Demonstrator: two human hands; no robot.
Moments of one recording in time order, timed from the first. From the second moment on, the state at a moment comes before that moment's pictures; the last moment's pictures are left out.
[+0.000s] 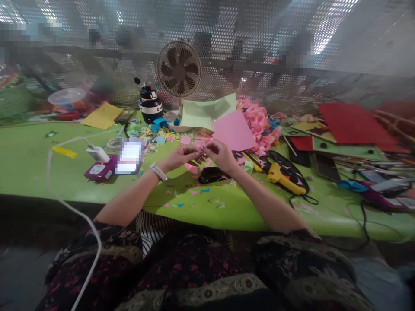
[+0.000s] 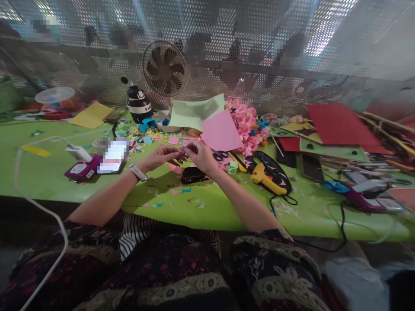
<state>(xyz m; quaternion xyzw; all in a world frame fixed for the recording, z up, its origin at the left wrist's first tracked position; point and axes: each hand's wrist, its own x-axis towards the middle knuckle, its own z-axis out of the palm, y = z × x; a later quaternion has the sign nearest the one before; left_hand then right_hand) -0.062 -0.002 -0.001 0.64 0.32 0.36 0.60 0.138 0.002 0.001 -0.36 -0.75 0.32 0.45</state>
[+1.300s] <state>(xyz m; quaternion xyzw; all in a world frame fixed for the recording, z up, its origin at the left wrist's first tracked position) -0.064 -0.001 -0.004 0.65 0.29 0.34 0.62 0.139 -0.005 0.012 -0.36 -0.79 0.31 0.38</state>
